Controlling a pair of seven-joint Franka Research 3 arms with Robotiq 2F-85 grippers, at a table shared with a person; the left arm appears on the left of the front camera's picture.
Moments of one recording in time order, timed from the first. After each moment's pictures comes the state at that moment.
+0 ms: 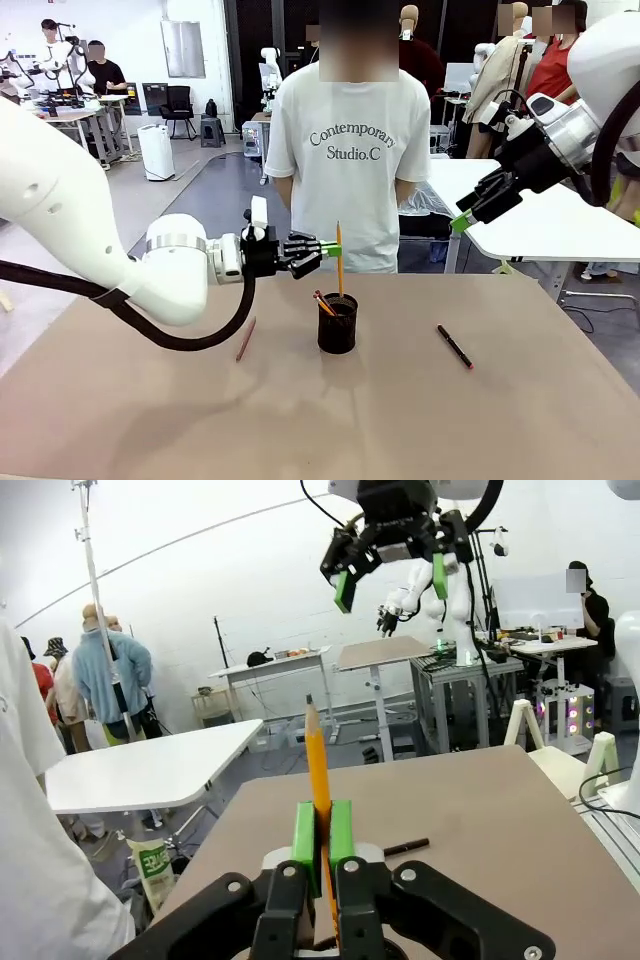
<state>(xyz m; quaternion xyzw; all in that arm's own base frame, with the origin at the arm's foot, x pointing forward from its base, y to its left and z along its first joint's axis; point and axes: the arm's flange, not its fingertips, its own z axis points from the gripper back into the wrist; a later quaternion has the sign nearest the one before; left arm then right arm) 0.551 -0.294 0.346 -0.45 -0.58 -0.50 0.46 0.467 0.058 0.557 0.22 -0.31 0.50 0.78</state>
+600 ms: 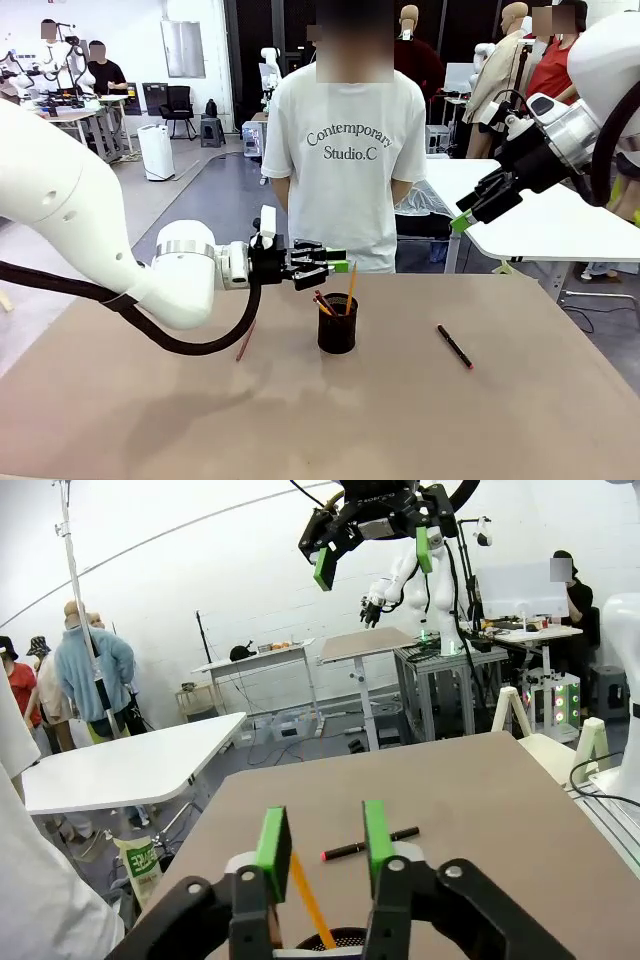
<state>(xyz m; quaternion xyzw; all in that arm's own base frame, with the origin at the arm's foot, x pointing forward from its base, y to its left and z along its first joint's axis) 0.555 -0.304 0.335 -0.45 -0.57 -0.51 0.46 0.467 0.058 0.557 0.22 -0.31 0.50 0.78</state>
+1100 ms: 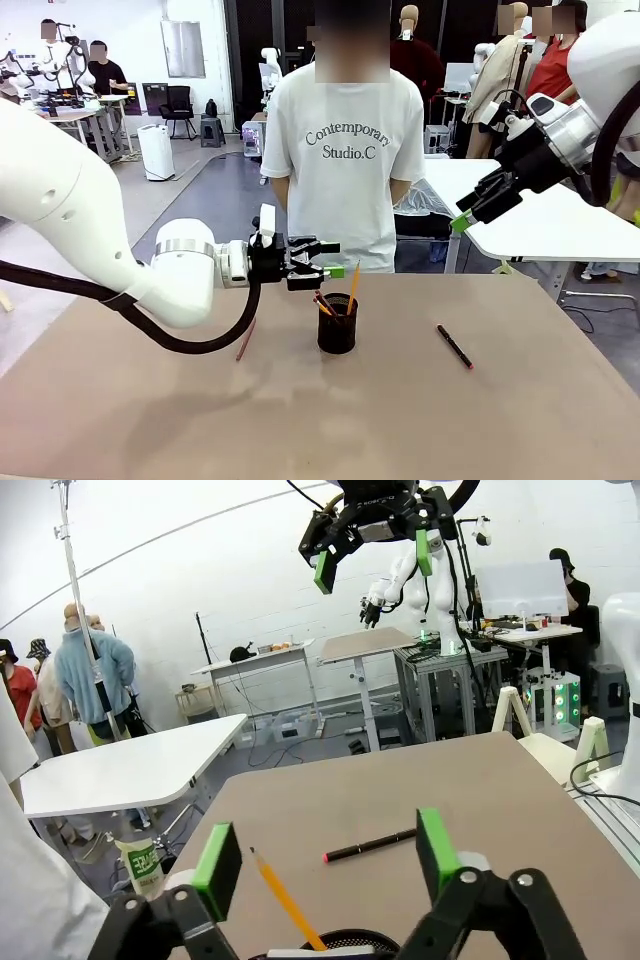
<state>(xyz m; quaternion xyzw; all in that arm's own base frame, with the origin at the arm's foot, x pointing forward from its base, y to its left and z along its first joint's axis) 0.556 -0.303 0.338 -0.45 -0.57 -0.52 0.45 0.467 0.058 0.557 0.22 -0.31 0.50 0.78</state>
